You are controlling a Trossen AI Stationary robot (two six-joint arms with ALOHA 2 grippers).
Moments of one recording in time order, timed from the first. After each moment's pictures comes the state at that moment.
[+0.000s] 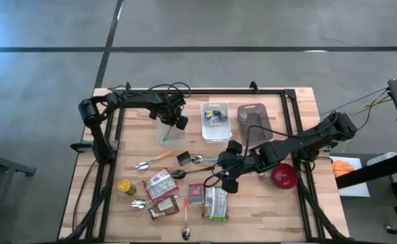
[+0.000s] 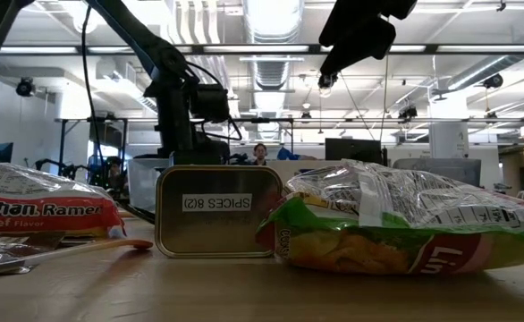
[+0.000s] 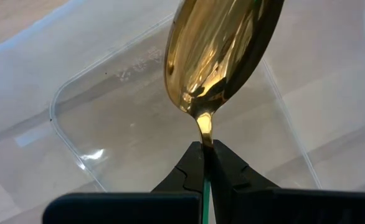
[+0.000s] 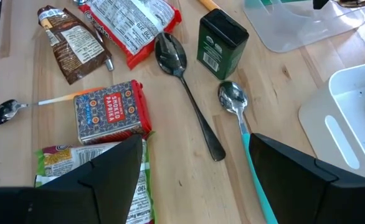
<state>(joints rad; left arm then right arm) 0.54 1.83 1.11 -0.68 0.02 -0.63 0.35 1.56 1.22 -0.57 0.31 0.50</state>
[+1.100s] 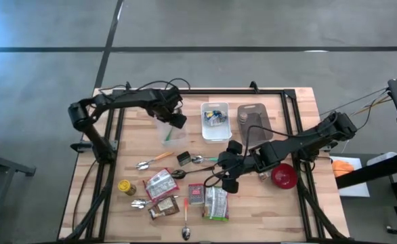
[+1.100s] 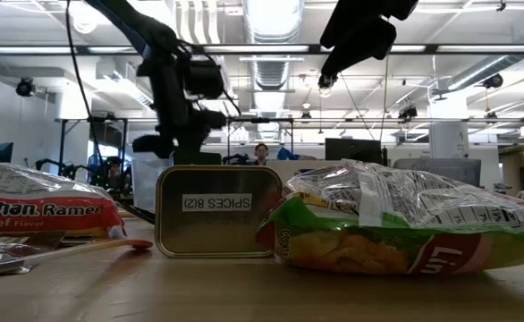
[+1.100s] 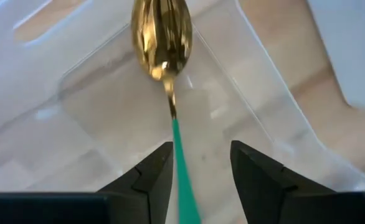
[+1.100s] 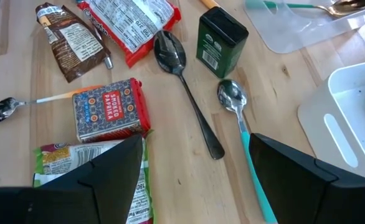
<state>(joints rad) 0.53 1.67 1.13 -0.78 0.09 -0.55 0.35 1.56 1.22 -0.57 0.31 0.49</state>
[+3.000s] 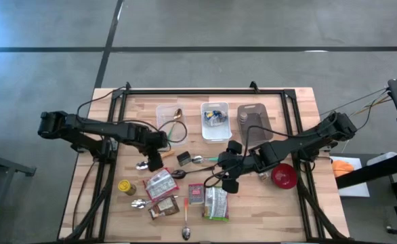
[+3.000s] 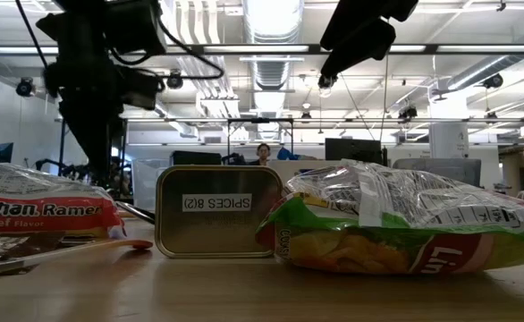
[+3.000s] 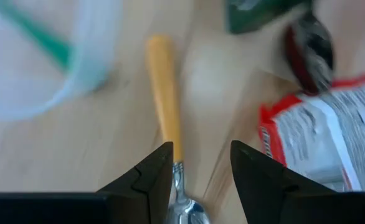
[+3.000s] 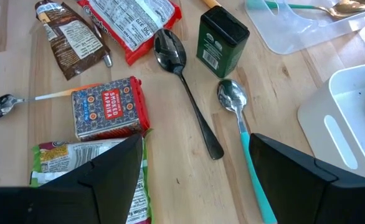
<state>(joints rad) 0.00 1.31 0.76 -0.76 0.05 -0.33 0.35 1.56 1.22 -0.57 0.31 0.47</state>
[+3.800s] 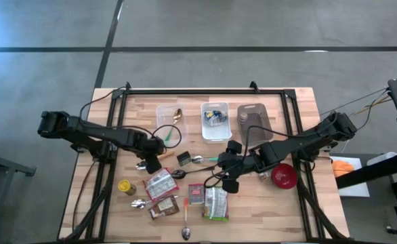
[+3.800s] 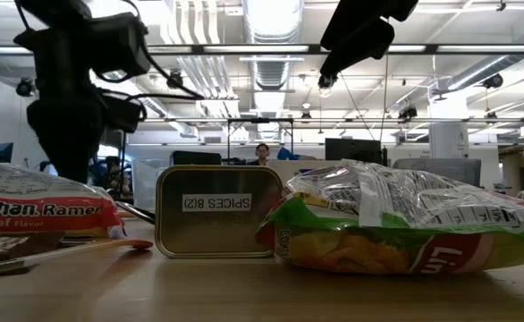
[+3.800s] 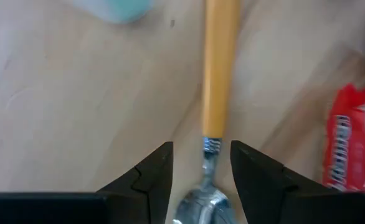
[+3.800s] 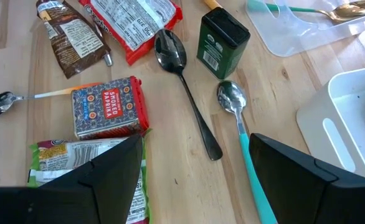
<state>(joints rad) -0.04 1.31 0.63 -0.71 -0.05 -0.58 0.35 1.56 1.22 -0.57 0.31 0.46</state>
